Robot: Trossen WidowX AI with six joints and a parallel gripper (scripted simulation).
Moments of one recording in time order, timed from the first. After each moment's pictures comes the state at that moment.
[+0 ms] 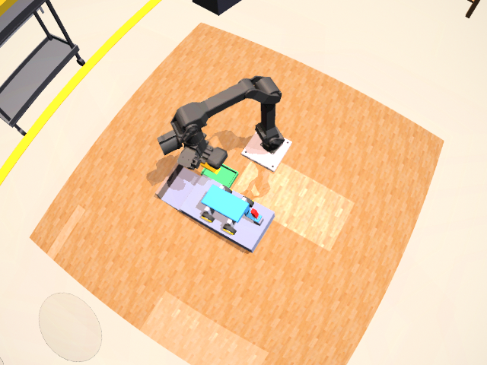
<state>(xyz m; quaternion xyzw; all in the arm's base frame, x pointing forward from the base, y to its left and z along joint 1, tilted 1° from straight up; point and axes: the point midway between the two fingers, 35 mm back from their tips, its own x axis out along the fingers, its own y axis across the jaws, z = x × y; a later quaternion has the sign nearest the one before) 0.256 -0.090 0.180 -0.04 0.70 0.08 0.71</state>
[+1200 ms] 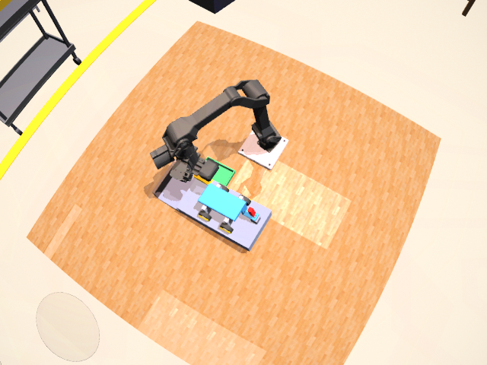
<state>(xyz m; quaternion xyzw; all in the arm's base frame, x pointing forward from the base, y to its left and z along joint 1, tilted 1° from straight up) 0.289 -0.087 0.134 -0.04 0.70 0.10 0.71</state>
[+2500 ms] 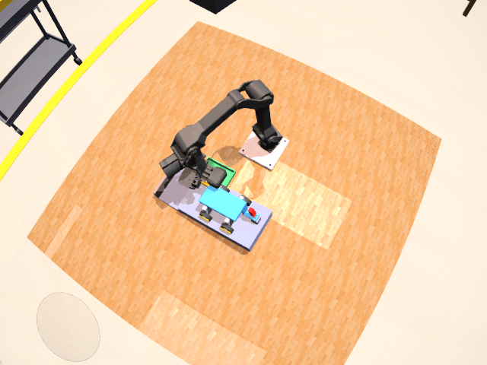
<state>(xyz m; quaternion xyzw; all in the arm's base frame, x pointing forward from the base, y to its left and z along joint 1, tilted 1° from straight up) 0.286 -0.060 0.114 -0.03 0.70 0.10 0.71</state>
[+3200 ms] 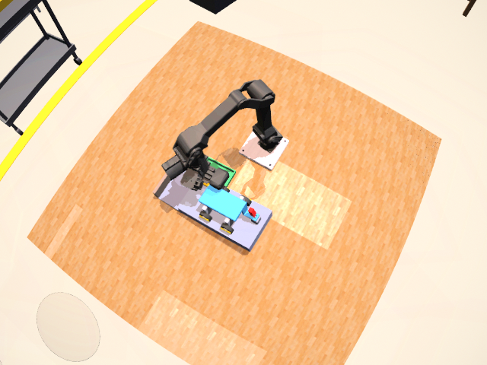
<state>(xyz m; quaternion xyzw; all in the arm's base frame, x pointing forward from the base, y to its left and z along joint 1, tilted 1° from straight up) 0.285 -0.052 0.115 -0.03 0.70 0.10 0.71</state>
